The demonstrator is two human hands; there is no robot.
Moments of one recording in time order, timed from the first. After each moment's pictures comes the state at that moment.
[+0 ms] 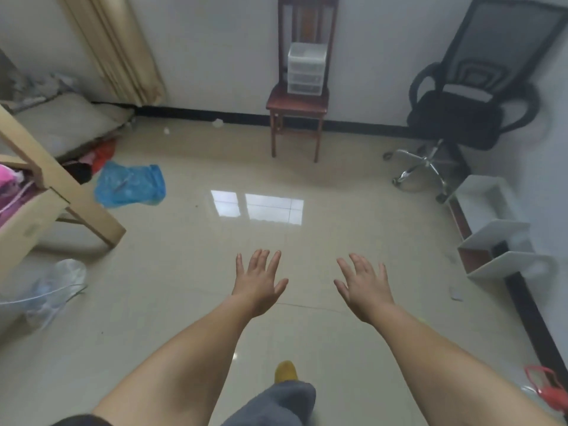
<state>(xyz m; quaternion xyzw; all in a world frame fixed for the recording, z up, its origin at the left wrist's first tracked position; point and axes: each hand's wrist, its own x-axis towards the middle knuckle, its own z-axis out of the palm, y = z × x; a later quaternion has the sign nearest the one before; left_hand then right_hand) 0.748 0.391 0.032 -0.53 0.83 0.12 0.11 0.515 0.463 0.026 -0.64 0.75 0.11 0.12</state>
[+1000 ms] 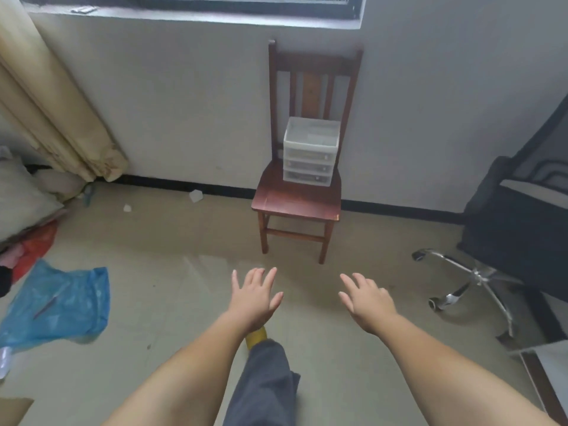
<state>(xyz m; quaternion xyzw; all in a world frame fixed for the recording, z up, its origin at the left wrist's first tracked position) 0.530 -0.346 0.008 -0.54 0.83 0.14 0.09 0.280 -0.281 0.013 -0.63 0.75 0.11 0.17</state>
